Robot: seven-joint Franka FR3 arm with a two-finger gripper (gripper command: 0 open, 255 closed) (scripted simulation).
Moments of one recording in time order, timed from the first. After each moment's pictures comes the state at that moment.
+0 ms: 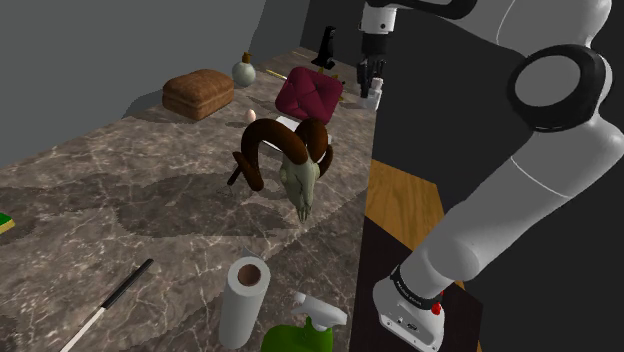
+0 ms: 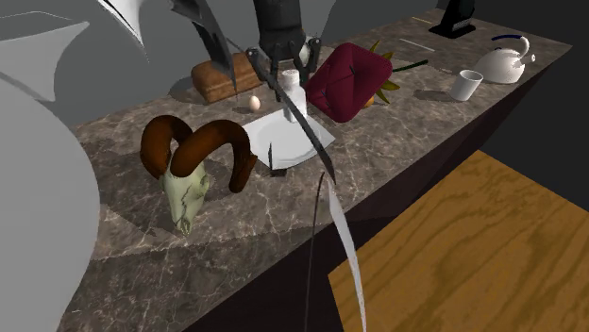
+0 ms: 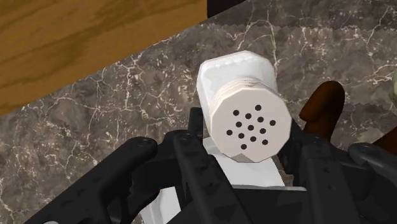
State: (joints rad) arm -0.09 -0.07 -0.23 -1.65 -0.18 1.35 -0.31
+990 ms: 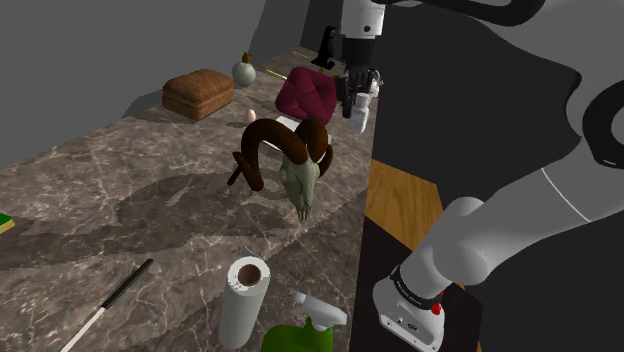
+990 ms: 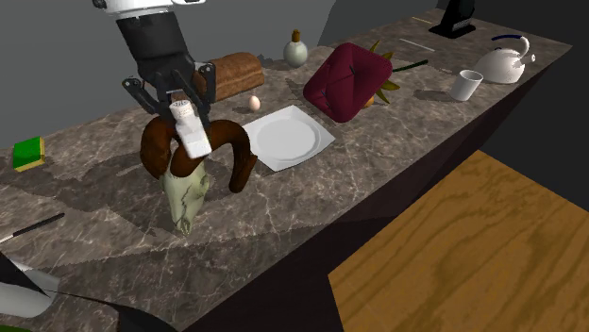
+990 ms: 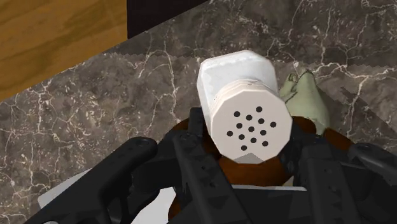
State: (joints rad) arm 0.06 -0.32 -0.01 -1.92 -0.07 1.32 0.06
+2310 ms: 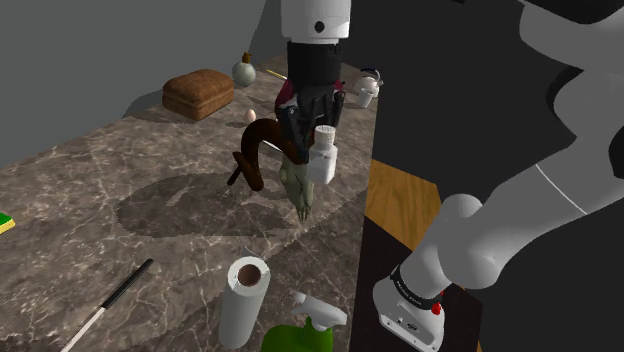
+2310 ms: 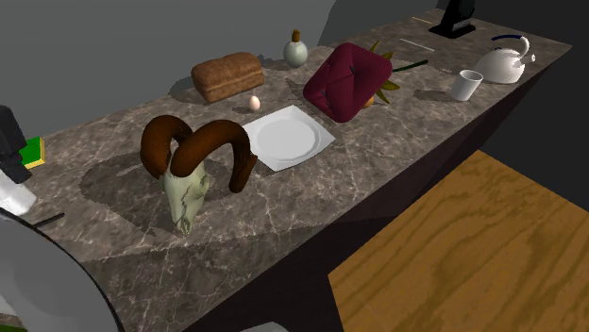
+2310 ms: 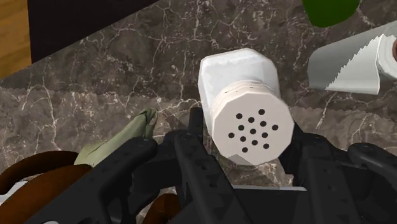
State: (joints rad) arm 0.24 -0.28 0.32 -1.85 0.16 1.31 0.58
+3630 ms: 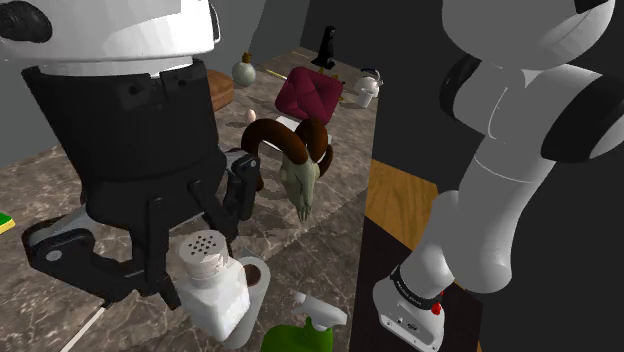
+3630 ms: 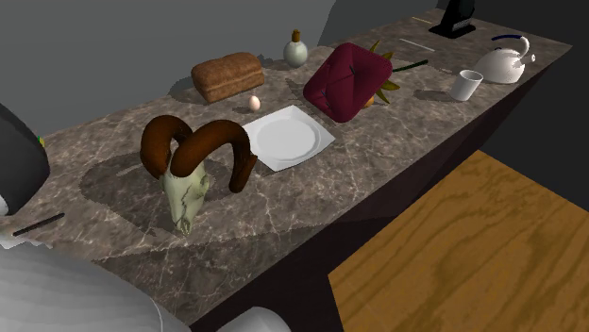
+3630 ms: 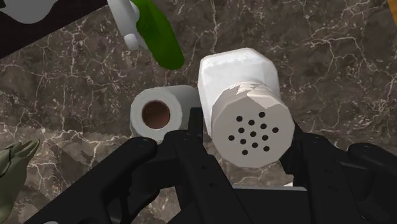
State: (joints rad) arm 0.51 0.24 0.63 -1.32 0.07 1.32 1.17
